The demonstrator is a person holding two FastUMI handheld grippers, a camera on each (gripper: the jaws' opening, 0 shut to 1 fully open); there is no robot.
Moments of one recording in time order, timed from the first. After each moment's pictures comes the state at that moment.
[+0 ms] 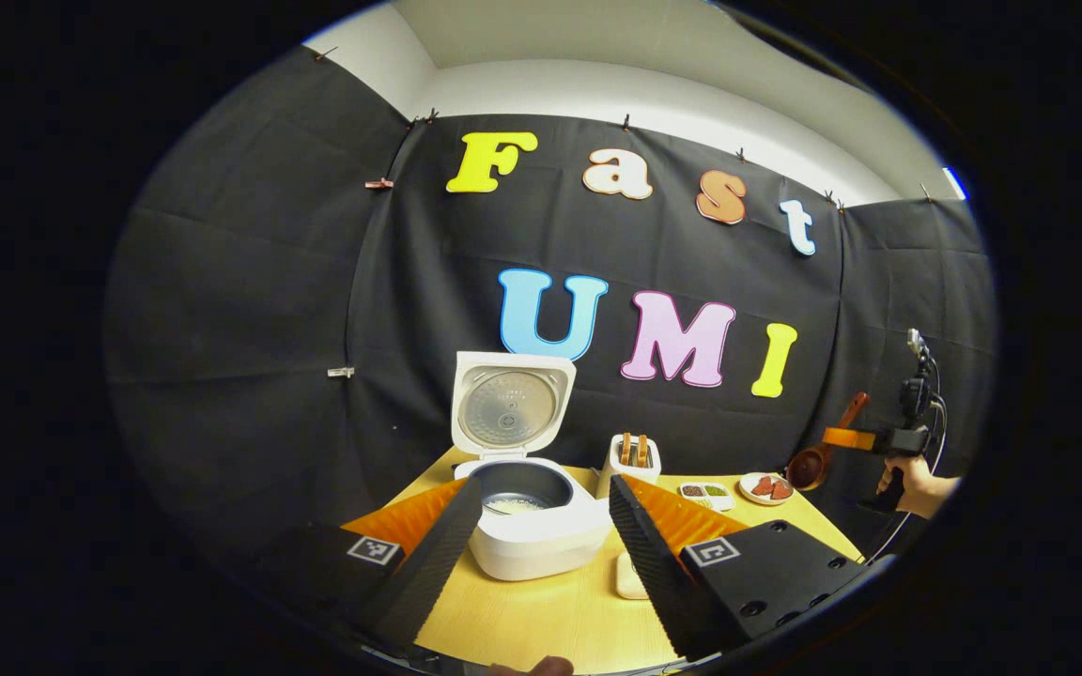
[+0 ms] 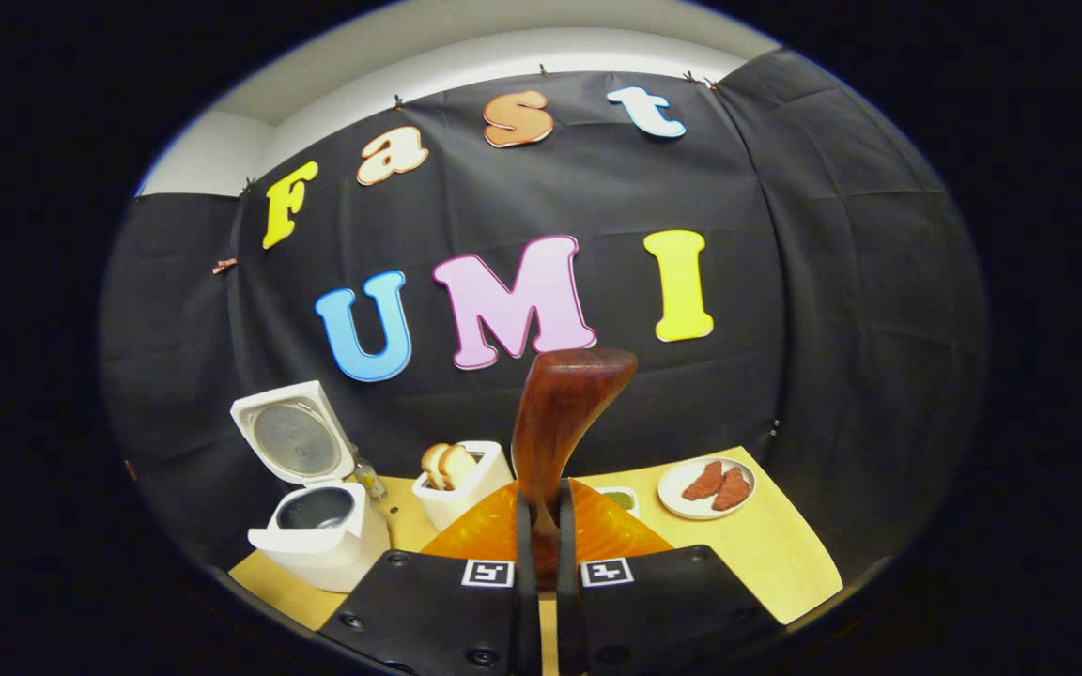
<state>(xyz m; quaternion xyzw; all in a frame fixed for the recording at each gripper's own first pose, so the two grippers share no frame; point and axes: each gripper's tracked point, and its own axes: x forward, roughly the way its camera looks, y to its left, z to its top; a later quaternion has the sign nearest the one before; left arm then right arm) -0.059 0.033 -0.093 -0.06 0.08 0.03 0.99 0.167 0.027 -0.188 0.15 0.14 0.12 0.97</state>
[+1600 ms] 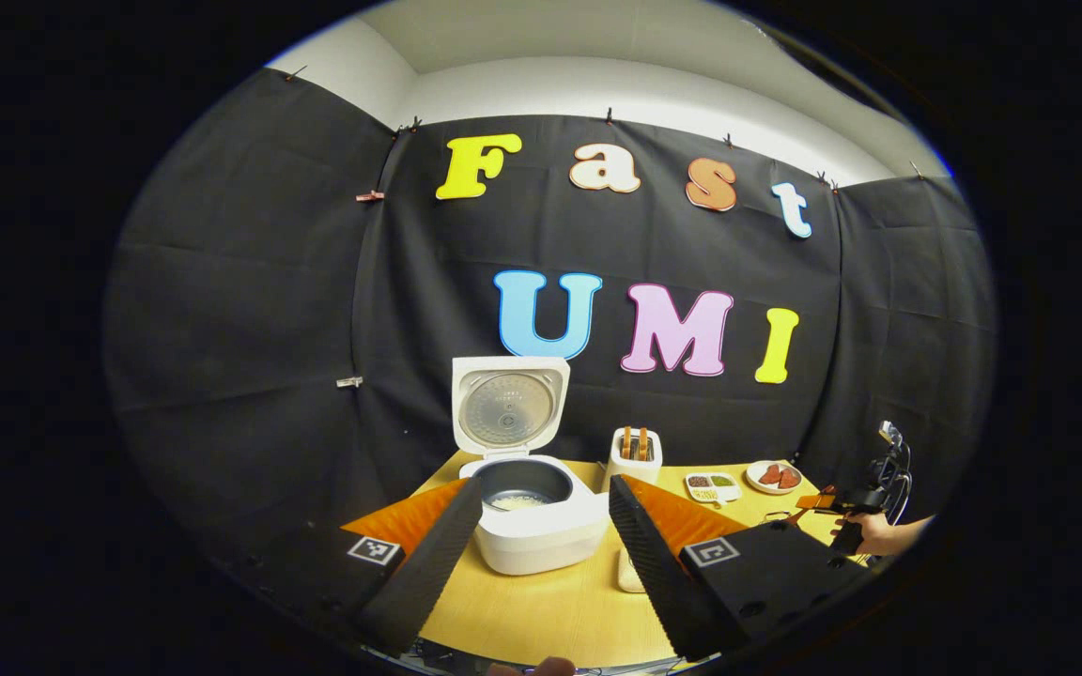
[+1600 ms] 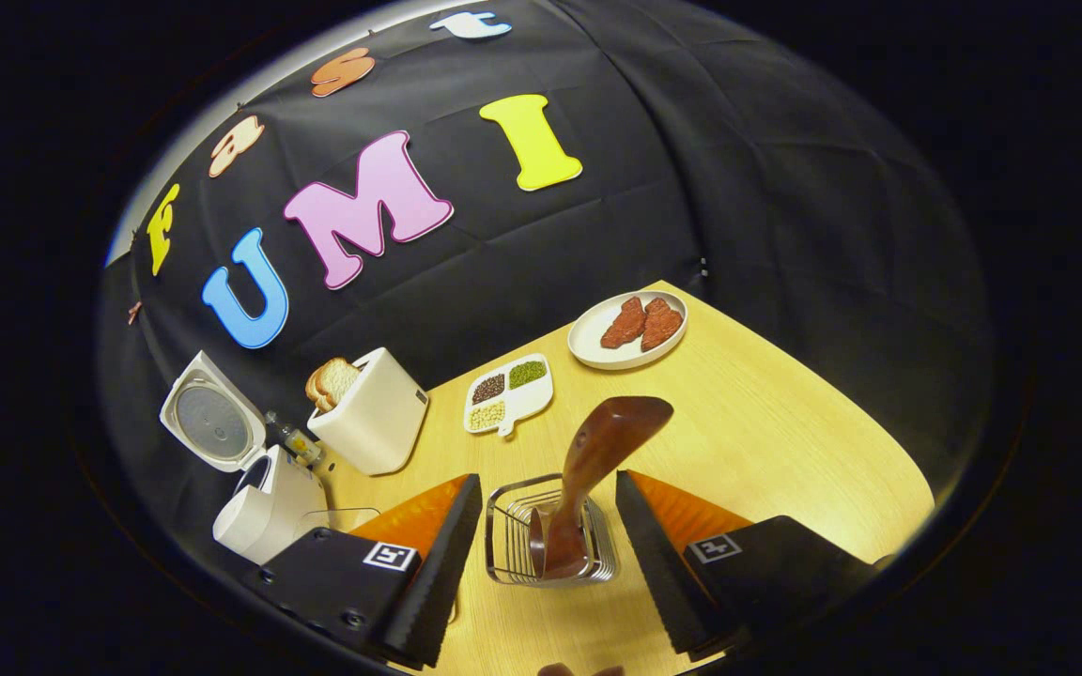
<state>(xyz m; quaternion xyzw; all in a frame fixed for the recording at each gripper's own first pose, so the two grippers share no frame) -0.068 0.009 -0.078 -0.03 0.09 0.04 0.99 0.140 -0.017 -0.385 0.27 0.30 0.02 0.92</state>
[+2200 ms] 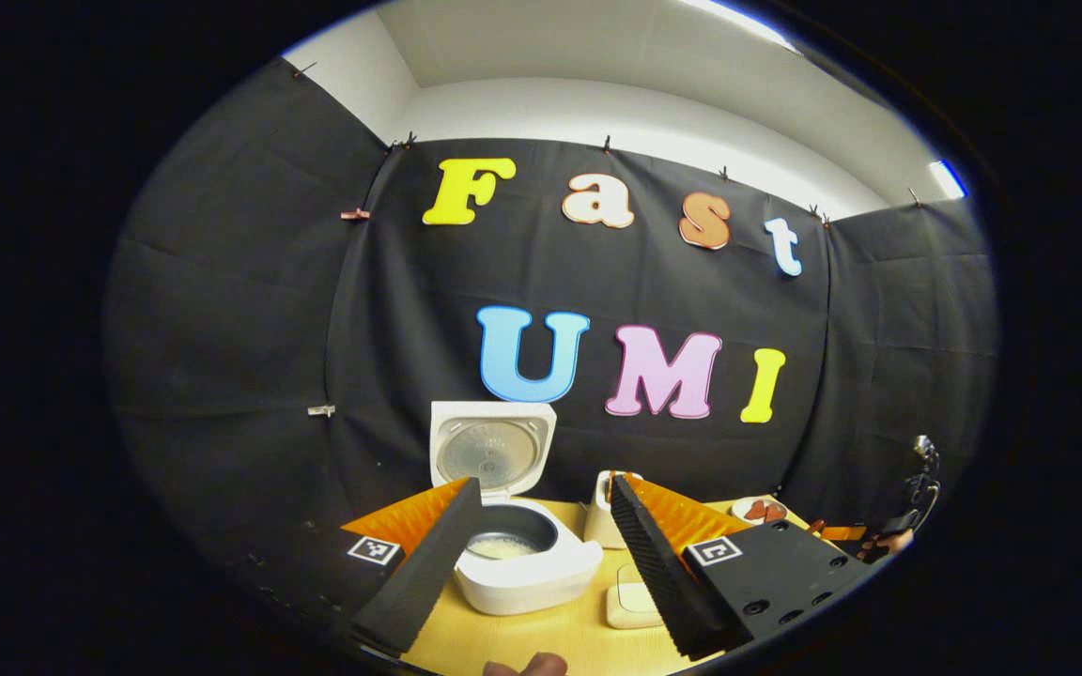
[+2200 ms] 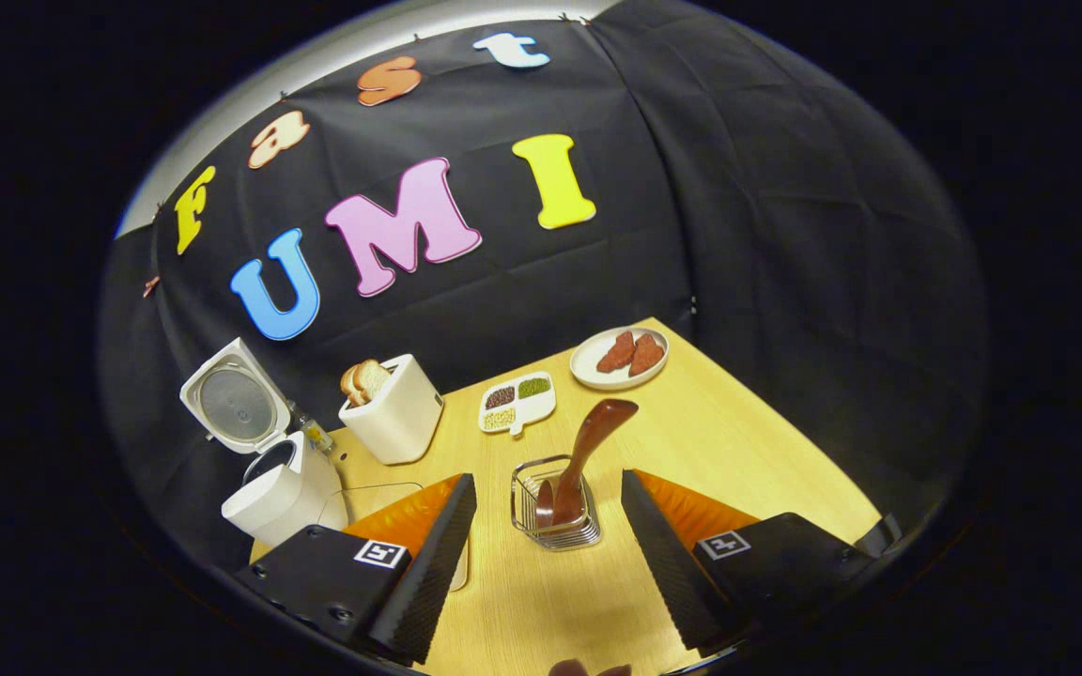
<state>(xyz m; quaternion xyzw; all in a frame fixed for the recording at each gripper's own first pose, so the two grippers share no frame) -0.011 0.031 -0.030 -0.05 0.02 0.01 1.00 0.065 -0.025 -0.283 0.21 0.24 0.02 0.95</state>
